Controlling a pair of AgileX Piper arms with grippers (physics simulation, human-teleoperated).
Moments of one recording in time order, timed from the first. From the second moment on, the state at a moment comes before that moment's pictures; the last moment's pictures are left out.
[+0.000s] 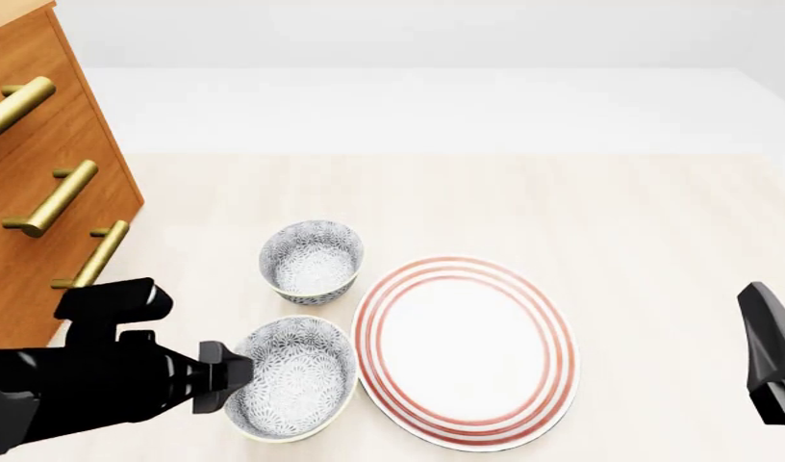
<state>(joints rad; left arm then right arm) -0.55 1.00 -0.32 0.29 -0.52 0.01 0.00 0.00 -0.02 -0.02</state>
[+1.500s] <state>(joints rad) -0.62 1.18 -0.22 0.02 -0.59 0.02 0.01 0.00 -0.03 -0.03</state>
